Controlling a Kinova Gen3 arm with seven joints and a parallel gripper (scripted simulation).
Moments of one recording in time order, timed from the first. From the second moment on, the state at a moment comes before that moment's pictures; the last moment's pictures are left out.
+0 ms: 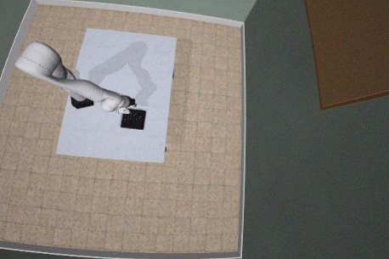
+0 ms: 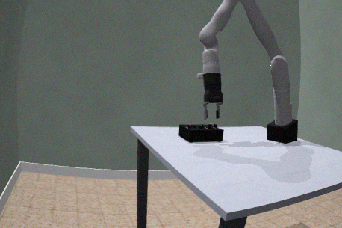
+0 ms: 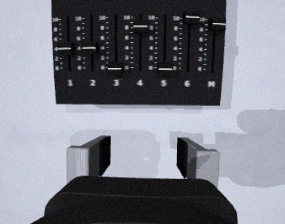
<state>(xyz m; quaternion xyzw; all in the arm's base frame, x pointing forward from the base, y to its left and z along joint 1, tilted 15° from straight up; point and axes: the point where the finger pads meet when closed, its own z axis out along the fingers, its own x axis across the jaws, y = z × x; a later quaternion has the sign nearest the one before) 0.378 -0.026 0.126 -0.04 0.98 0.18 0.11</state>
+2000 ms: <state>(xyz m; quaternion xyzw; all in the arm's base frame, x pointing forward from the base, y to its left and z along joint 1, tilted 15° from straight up) 0.377 -0.024 0.125 -0.03 0.98 0.18 0.11</state>
